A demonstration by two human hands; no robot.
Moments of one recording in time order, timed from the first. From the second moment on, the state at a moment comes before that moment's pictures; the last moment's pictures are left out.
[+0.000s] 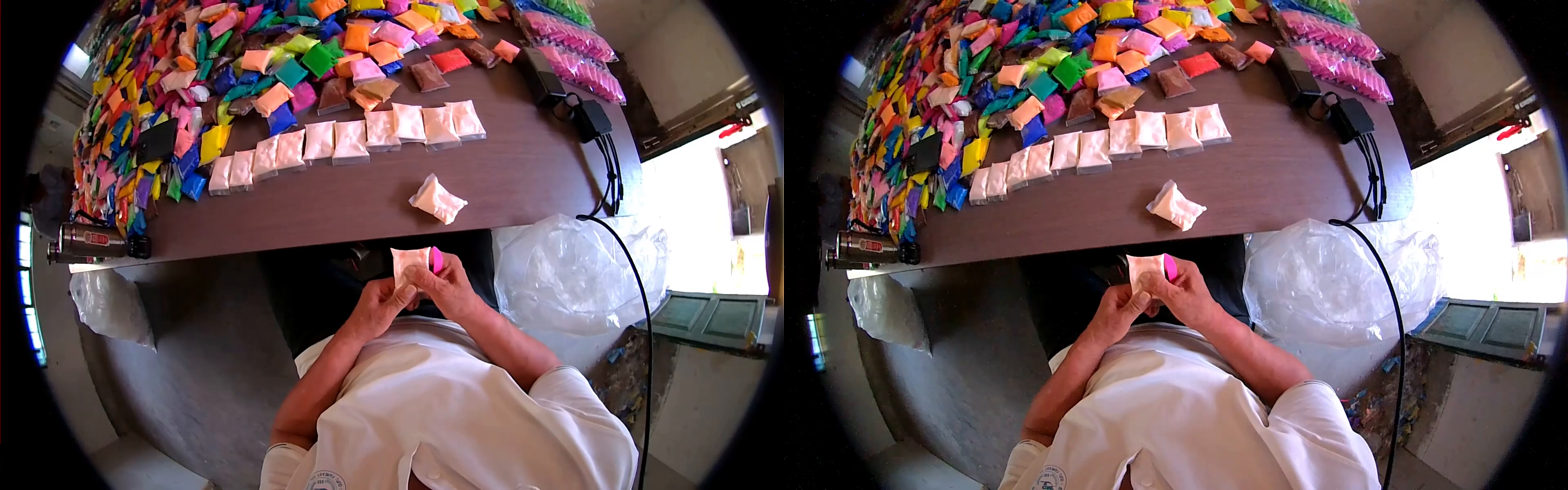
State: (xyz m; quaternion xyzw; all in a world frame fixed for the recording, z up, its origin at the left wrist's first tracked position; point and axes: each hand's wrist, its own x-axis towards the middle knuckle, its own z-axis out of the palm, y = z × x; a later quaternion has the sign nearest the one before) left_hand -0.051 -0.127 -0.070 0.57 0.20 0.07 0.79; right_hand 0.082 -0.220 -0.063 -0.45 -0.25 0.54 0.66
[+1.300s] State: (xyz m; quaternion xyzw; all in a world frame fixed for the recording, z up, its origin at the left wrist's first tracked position) left_hand -0.048 -0.128 -0.074 0.61 0.22 0.04 0.76; right_hand 0.087 -0.225 -0.066 -0.50 -0.20 0.48 0.69
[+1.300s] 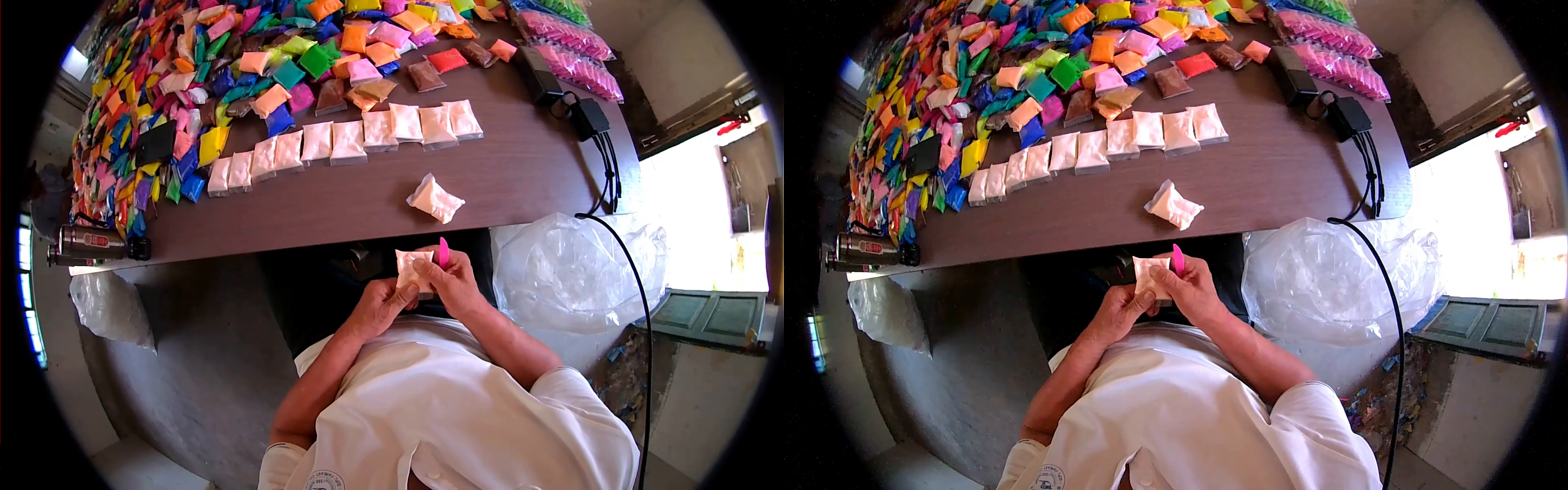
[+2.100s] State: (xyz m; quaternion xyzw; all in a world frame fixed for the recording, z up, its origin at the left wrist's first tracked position) left_hand -0.050 -0.130 -0.080 0.60 0.23 0.06 0.76; right_hand 0.083 -0.225 -0.064 -0.47 -0.26 0.52 0.66
